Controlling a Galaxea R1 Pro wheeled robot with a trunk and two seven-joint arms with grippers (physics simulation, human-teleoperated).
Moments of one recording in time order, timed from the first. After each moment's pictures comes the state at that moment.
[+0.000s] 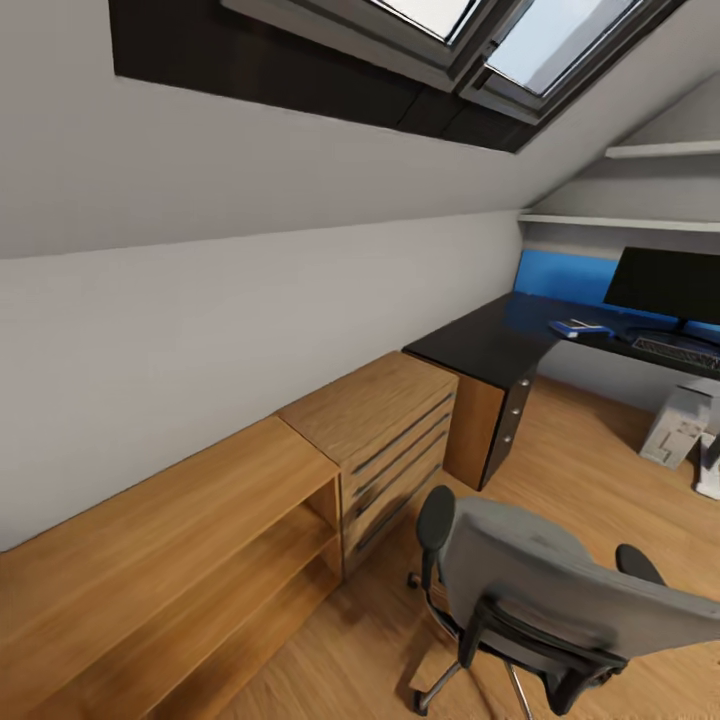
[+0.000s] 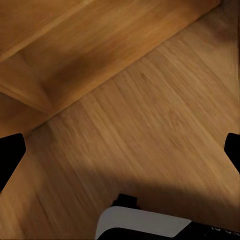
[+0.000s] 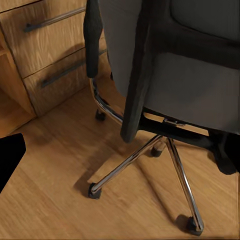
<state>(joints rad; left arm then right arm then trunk) -0.07 -0.05 -0.40 -0.29 0.39 -0.48 0.37 -0.22 0.10 0.96 0.02 -0.76 -1.03 -0.32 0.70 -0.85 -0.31</state>
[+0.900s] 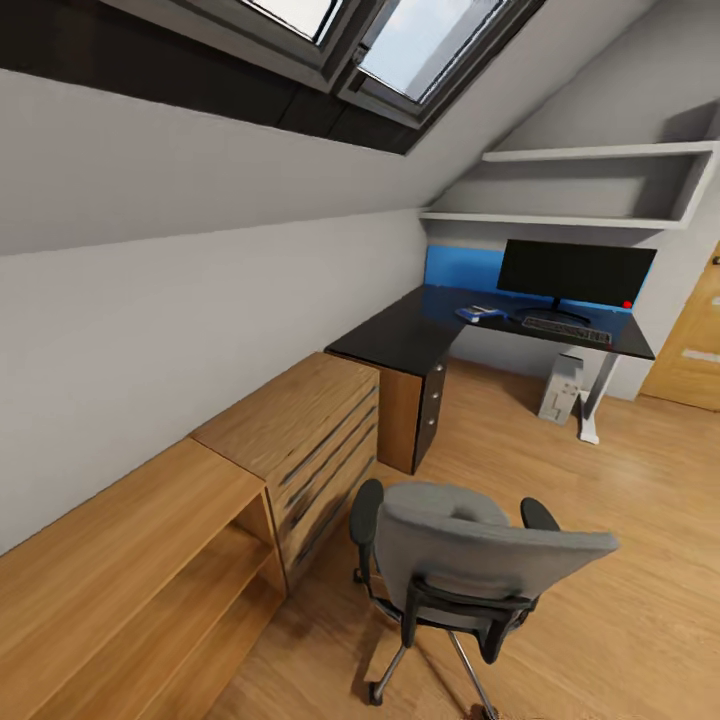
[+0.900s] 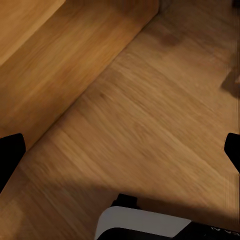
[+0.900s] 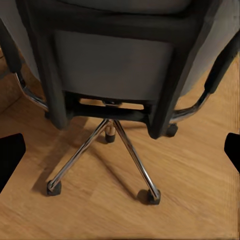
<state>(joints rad) -0.07 -0.05 -0.40 -0.29 0.39 -0.48 0.37 -0.22 0.10 0.96 0.02 -0.76 -1.03 -0.32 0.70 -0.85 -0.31</state>
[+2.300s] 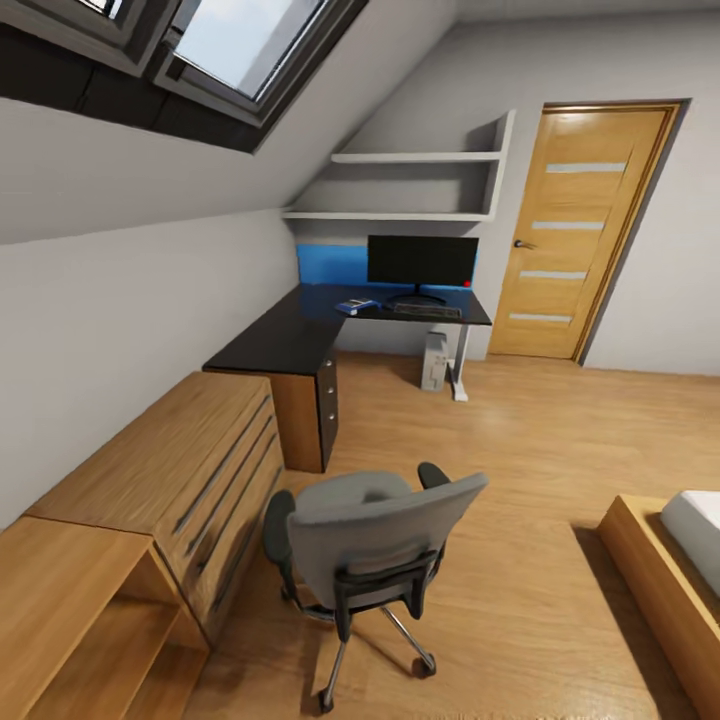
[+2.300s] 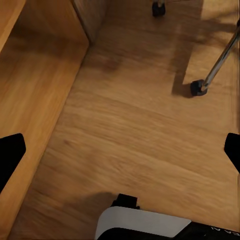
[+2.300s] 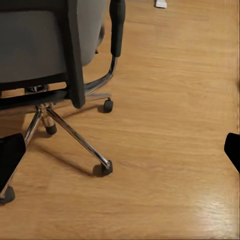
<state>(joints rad) -0.07 -0.05 -0.40 -0.29 0.39 -0.48 0.37 -0.22 0.10 0.96 0.02 -0.76 -1.03 -0.32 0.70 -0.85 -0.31</state>
